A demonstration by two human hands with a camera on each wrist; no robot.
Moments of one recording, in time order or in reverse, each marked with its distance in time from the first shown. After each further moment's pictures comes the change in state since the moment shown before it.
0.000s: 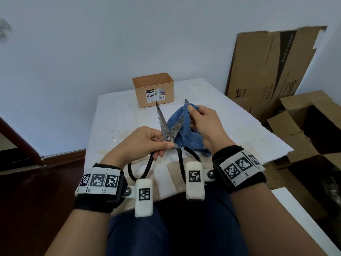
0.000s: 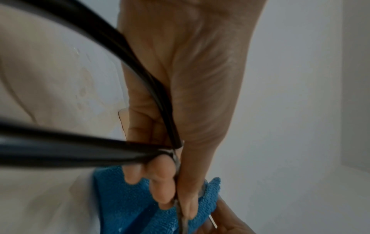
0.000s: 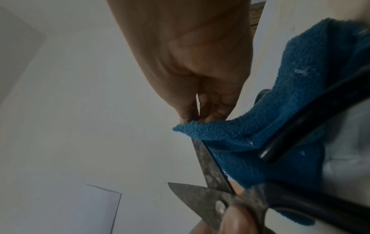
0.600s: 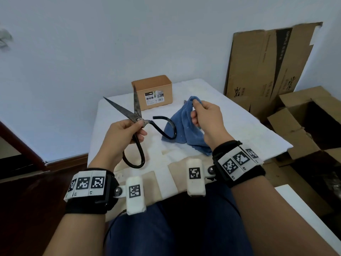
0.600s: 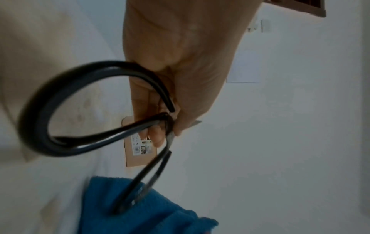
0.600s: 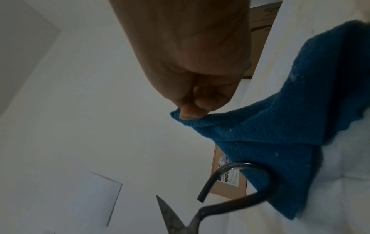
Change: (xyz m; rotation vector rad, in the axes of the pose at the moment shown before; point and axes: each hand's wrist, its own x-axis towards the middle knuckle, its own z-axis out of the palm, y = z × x) left_hand -0.002 -0.016 -0.025 -0.375 0.515 -0.088; right_hand 0.002 -0.013 -0.006 0.024 0.125 -0.005
